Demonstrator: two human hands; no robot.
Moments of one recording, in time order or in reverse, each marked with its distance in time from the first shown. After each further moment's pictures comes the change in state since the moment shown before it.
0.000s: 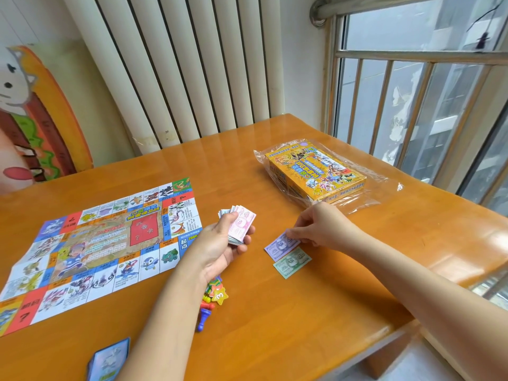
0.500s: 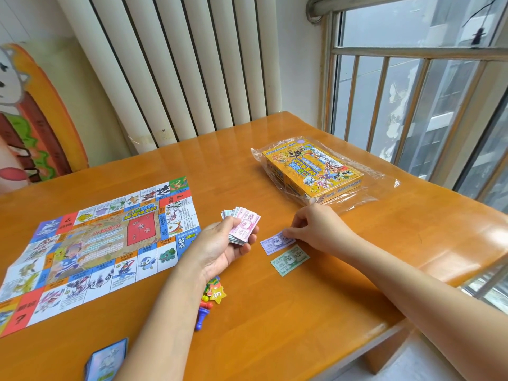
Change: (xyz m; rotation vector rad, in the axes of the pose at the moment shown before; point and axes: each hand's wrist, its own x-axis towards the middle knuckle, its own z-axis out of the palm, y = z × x) left_hand 0.001 -0.002 0.001 -0.001 -0.078 -0.040; right_hand 0.003 0.001 0.012 -0.192 0.103 -0.037
